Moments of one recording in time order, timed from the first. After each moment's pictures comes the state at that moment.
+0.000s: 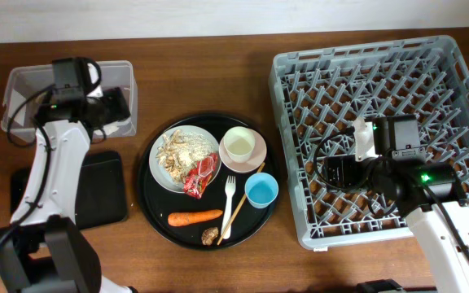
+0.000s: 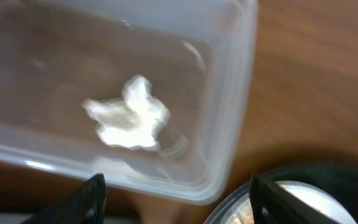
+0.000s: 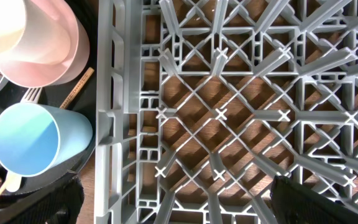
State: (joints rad) left arm 0.11 1.71 1.39 -0.65 0.01 -0.17; right arm 0.09 1.16 1.07 -1.02 -0.11 0.03
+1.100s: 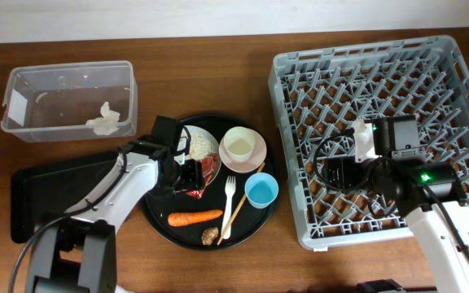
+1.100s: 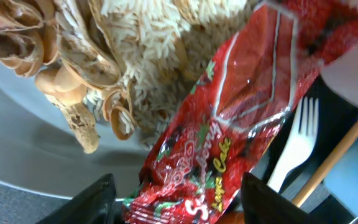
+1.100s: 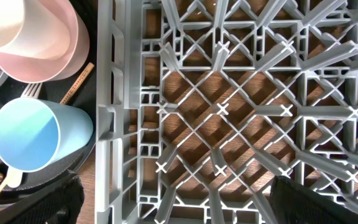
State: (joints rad) left arm -0.27 1.68 1.01 -0.74 0.23 -0.38; right arm 0.09 1.16 1.07 -1.04 -0.11 0.03
